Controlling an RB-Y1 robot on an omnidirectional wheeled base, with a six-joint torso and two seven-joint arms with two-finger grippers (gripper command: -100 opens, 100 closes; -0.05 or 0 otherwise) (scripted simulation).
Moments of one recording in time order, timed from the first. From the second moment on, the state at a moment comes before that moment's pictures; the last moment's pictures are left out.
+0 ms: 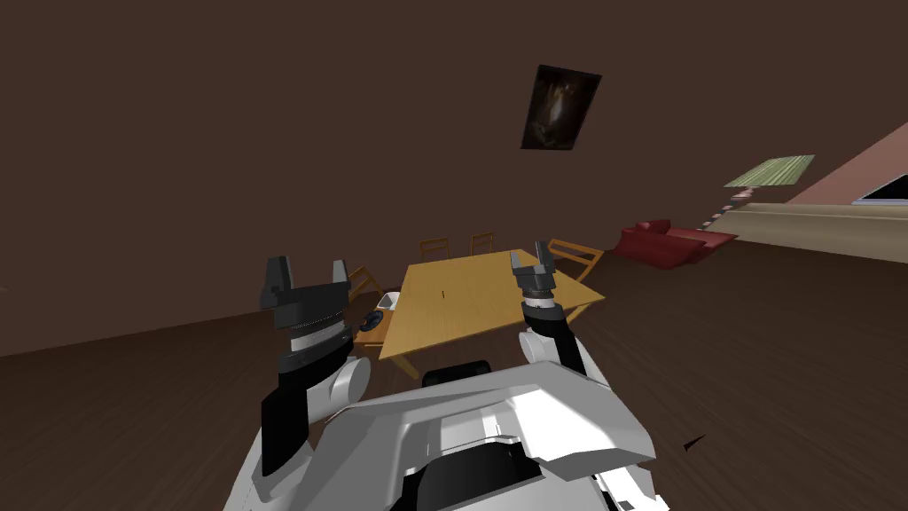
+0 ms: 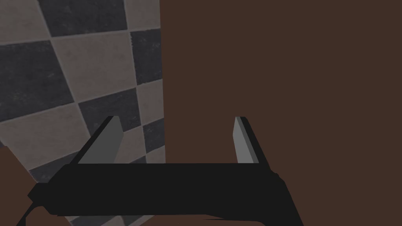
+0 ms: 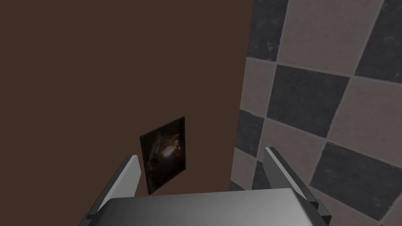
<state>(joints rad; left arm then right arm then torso) 0.47 0.01 0.05 -2.39 0.07 -0.53 0.15 0.49 -0.01 0.03 -2.31 0.08 -0.53 -0.16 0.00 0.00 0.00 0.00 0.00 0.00</state>
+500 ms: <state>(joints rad) 0.47 0.01 0.05 -2.39 0.07 -0.53 0.15 0.46 -0.13 0.03 -2.23 0.13 -0.45 -0.23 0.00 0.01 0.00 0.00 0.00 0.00</state>
